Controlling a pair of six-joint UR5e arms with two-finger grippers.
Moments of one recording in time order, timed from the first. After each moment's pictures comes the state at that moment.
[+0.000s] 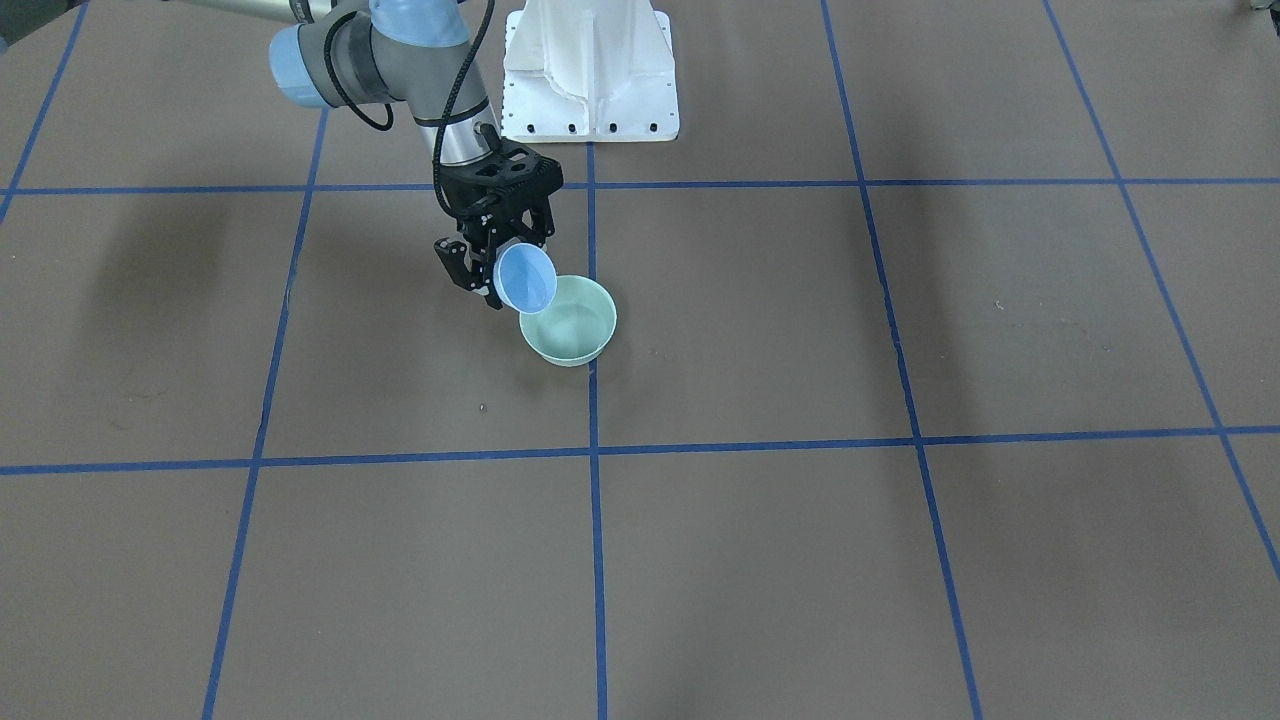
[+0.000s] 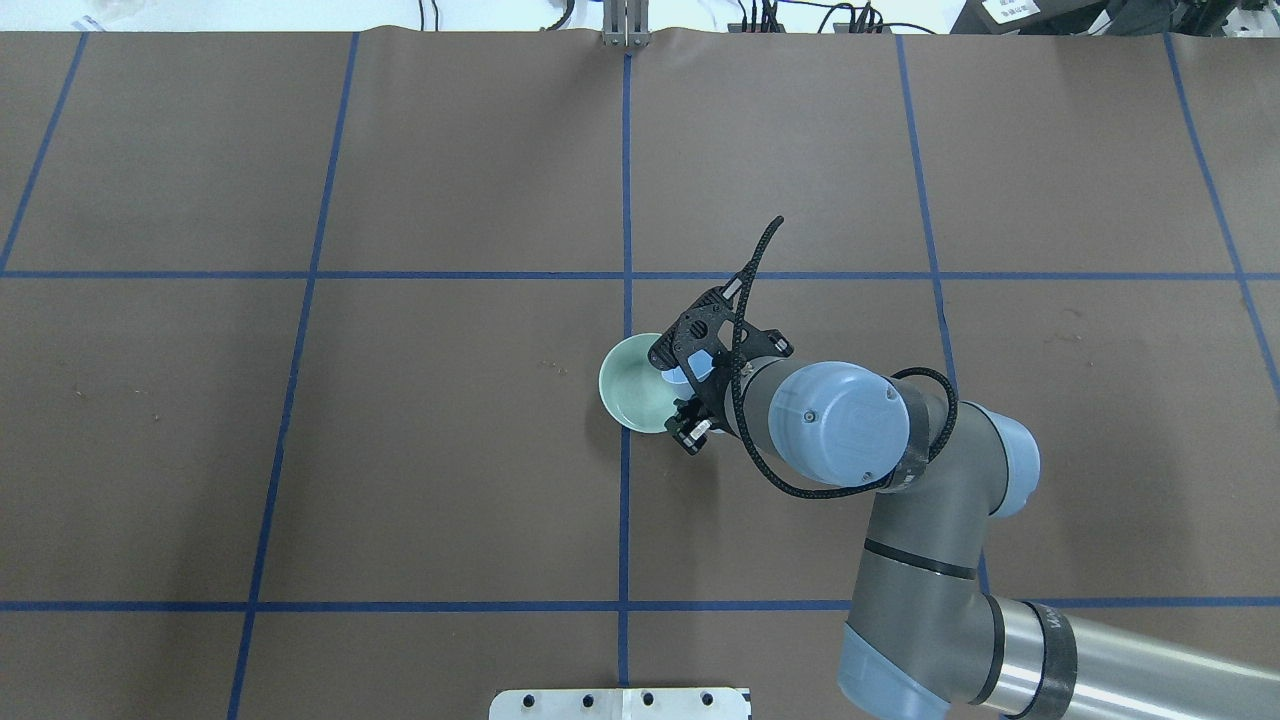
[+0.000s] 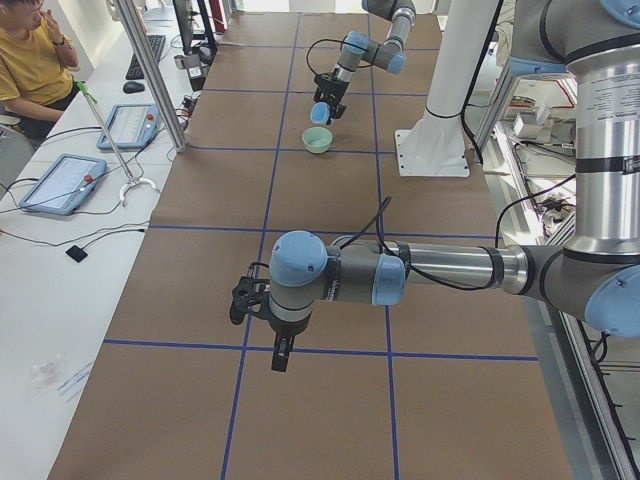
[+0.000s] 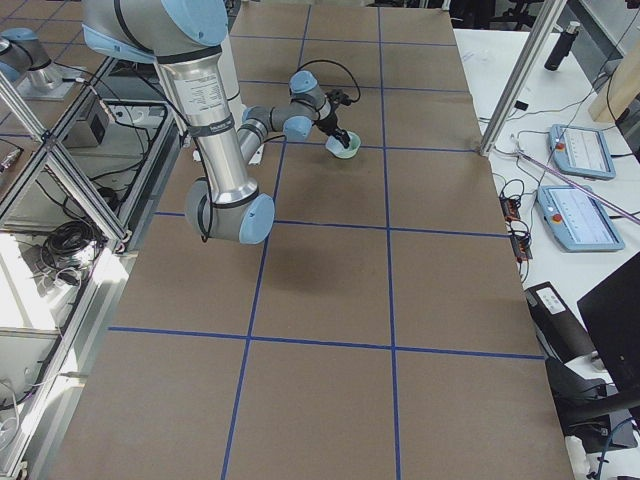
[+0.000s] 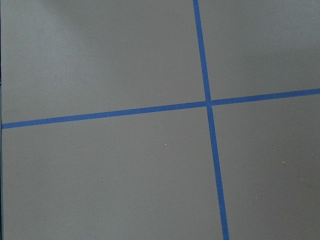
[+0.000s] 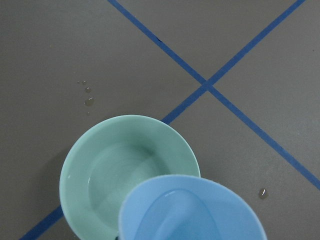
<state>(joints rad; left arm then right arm) -1.70 -1.46 -1.74 -1.61 -2.32 0.13 0.38 -1.09 1.83 -1.29 1.48 0.51</state>
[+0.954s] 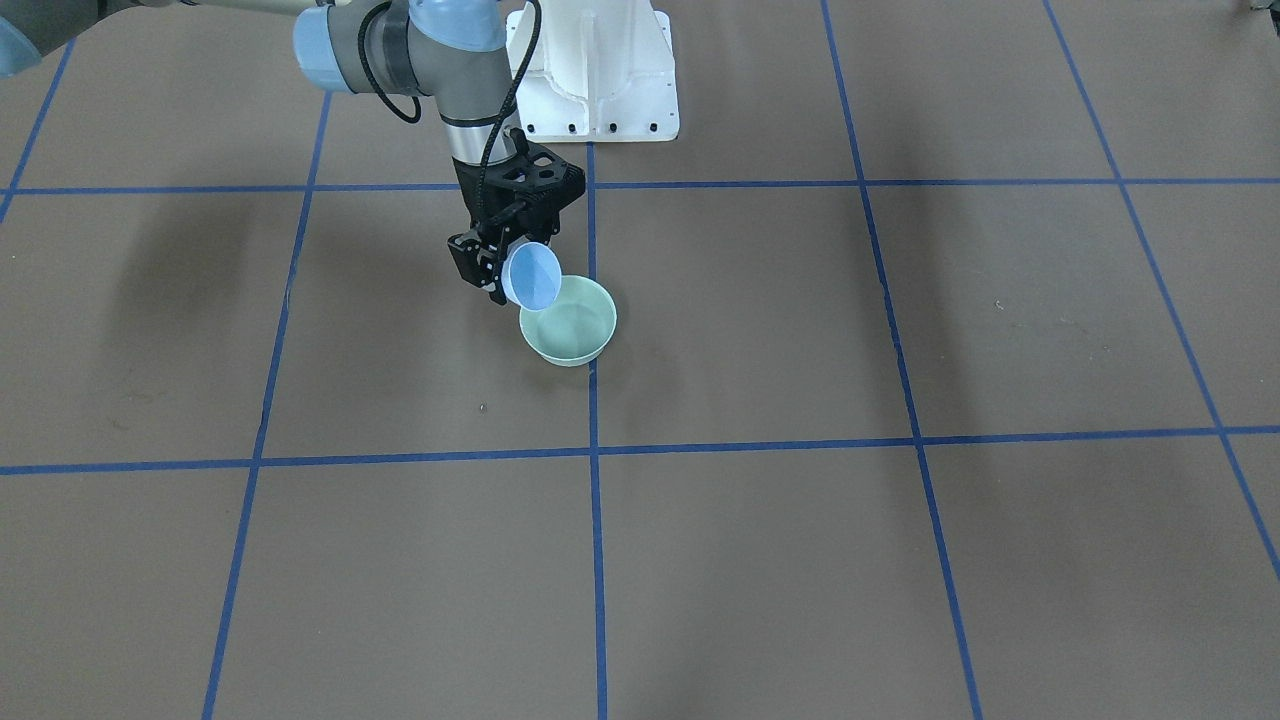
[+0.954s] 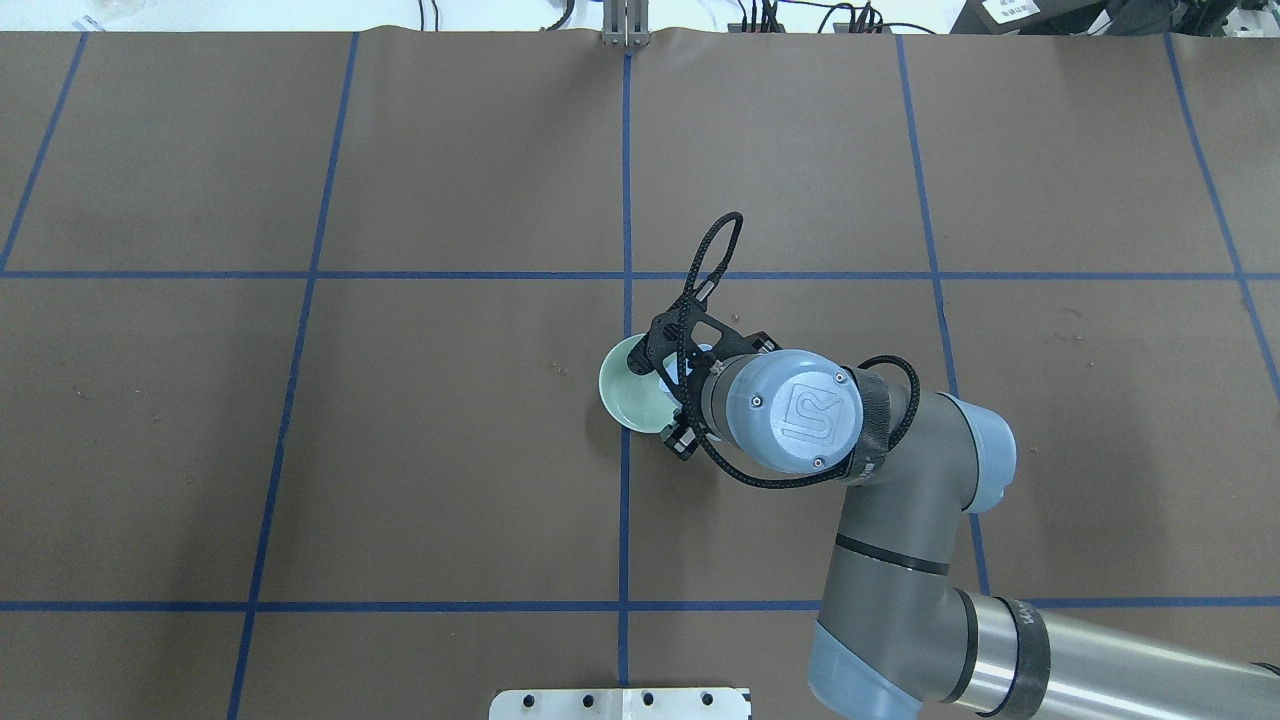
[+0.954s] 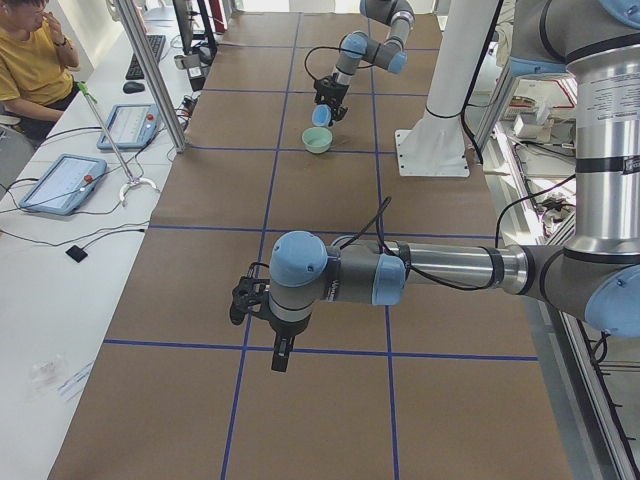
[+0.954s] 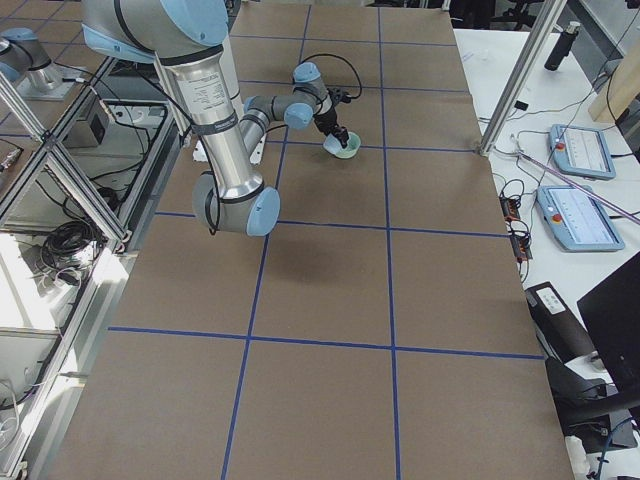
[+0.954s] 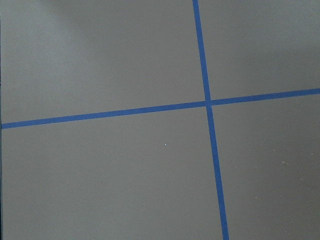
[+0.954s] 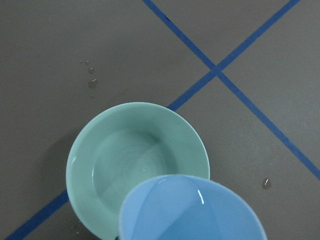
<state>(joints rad) -1.70 -1.46 -1.74 -1.61 -2.32 0.13 0.38 -1.02 1.82 -1.48 1.51 0.47</state>
